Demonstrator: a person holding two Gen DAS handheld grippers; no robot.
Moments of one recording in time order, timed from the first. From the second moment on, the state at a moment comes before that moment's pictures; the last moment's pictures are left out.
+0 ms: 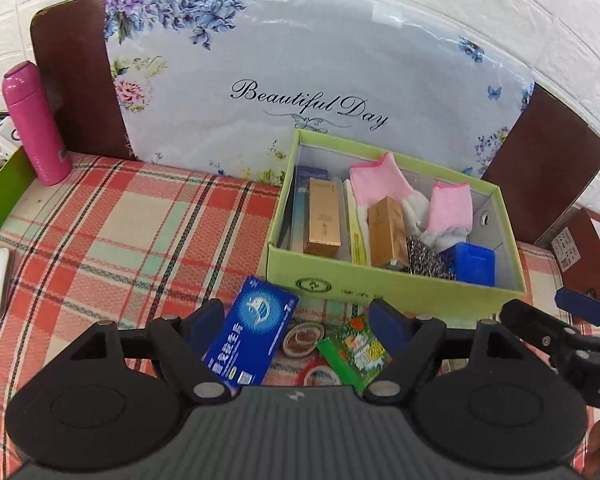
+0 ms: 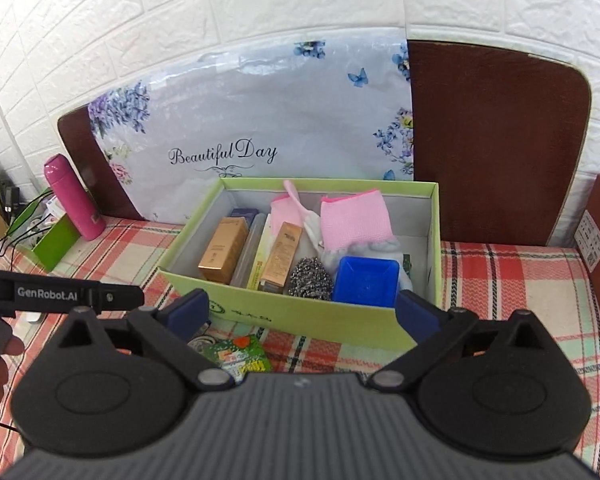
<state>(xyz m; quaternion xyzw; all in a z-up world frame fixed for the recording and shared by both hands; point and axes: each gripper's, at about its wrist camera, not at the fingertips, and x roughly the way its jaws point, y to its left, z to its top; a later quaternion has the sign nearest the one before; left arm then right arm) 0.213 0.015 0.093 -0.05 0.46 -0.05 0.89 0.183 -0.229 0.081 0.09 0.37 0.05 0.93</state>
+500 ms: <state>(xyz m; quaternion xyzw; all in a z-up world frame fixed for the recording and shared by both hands) 0.165 0.014 0.108 -0.02 0.44 -0.06 0.89 0.125 -0.230 0.074 0.07 0.39 0.03 0.92</state>
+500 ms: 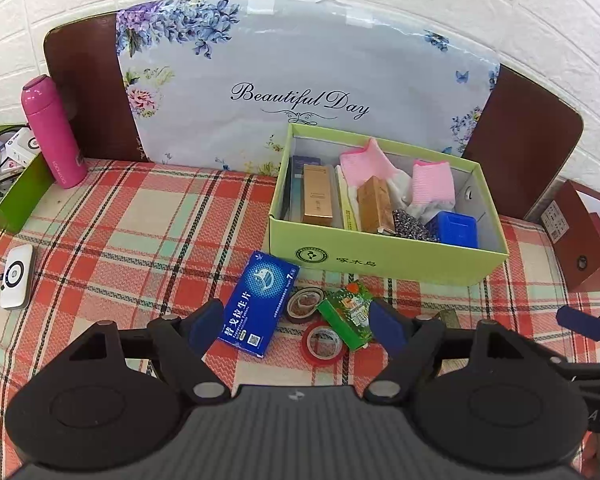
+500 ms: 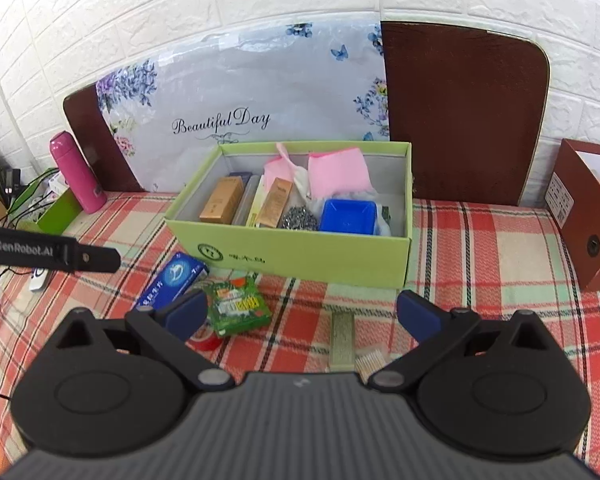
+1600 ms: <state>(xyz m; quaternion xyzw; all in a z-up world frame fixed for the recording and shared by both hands) 0.189 -0.024 0.032 0.02 0.48 -0.20 0.86 0.107 -0.235 0.004 0.04 0.47 0.03 0.88</state>
